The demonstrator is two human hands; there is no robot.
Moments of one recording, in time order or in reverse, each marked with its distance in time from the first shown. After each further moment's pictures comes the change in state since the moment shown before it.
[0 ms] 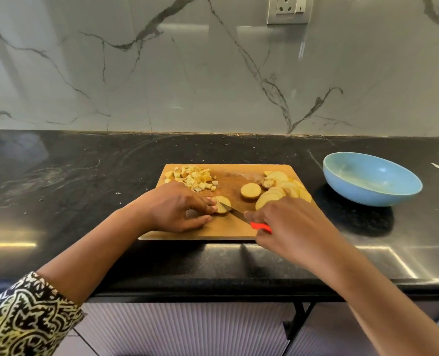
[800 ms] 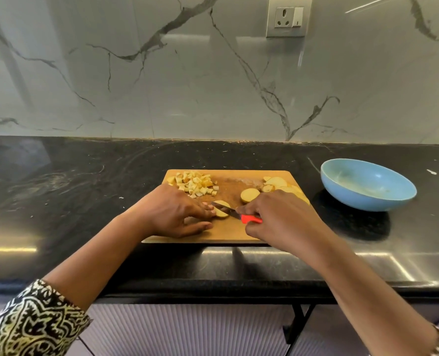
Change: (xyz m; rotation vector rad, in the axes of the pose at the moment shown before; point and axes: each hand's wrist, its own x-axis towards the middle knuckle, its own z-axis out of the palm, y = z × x) left_hand -0.007 0.005 -0.007 0.235 0.054 0.075; right_hand 0.014 -0.004 -0.001 0.101 0.065 0.006
